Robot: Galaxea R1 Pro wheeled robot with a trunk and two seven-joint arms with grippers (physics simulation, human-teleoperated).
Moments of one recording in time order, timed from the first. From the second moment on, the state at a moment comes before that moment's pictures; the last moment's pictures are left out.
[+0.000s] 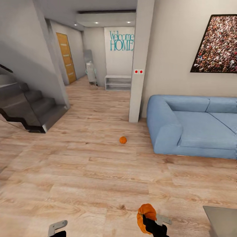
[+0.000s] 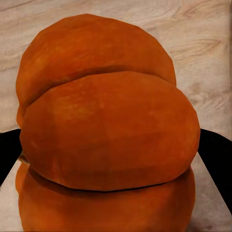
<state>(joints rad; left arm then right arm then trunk) -0.40 0.11 -0.34 -0.19 0.54 -0.13 0.28 -0.45 0.04 0.69 -0.16 -0.97 -0.37 -0.04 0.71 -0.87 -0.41</state>
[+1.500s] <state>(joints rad) -0.40 0.11 -0.34 -0.19 0.54 -0.13 0.28 -0.45 0.04 0.69 -0.16 -0.96 -0.37 -0.04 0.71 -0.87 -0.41</state>
